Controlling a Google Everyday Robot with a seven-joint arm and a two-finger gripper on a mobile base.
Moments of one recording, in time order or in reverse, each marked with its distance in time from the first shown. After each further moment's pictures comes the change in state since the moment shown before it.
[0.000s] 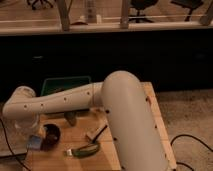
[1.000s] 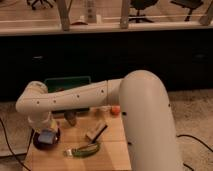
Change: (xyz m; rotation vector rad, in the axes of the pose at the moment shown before) arm 0.032 0.040 -0.029 -0.034 0.085 0.058
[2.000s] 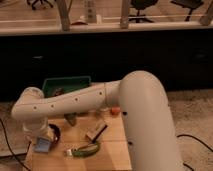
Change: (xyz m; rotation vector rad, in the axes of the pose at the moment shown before) arm -0.054 0.009 0.002 0.007 -0.084 -0.075
